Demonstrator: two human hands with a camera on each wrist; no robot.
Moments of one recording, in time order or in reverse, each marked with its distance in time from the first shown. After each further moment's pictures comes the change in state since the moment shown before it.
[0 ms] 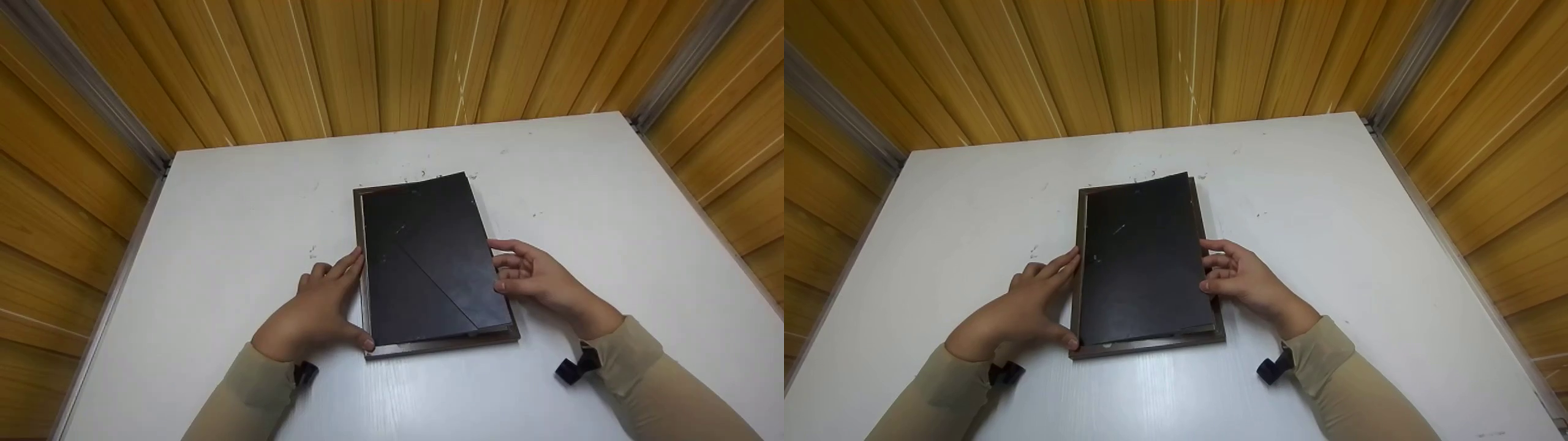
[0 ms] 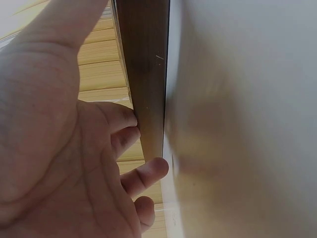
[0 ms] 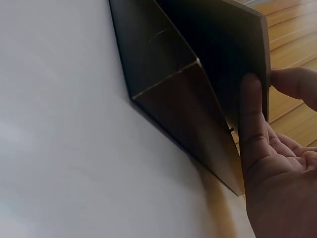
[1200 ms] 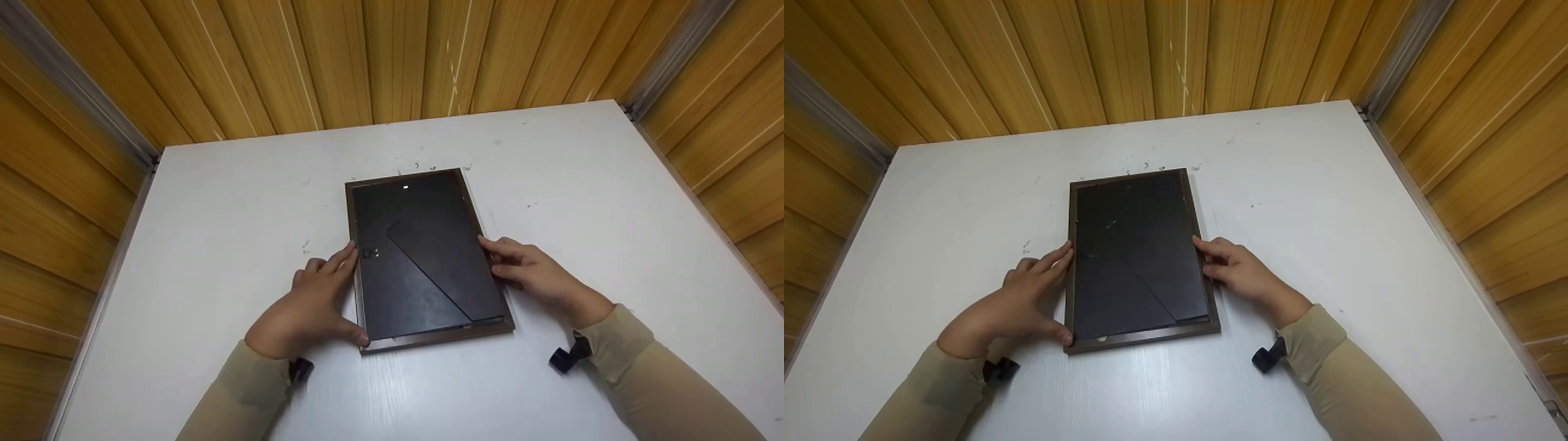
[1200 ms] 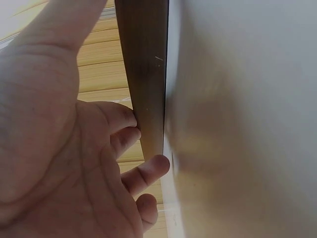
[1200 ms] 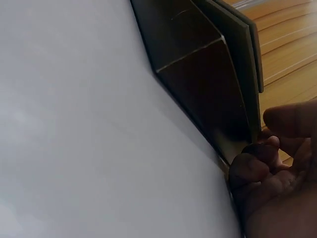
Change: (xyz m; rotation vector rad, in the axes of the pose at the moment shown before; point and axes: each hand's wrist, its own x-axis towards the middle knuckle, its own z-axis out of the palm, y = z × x) left_hand -0.001 0.000 0.000 -0.009 -0.010 -0.006; right_hand 0.002 0.007 -0.001 -0.369 0.048 0.005
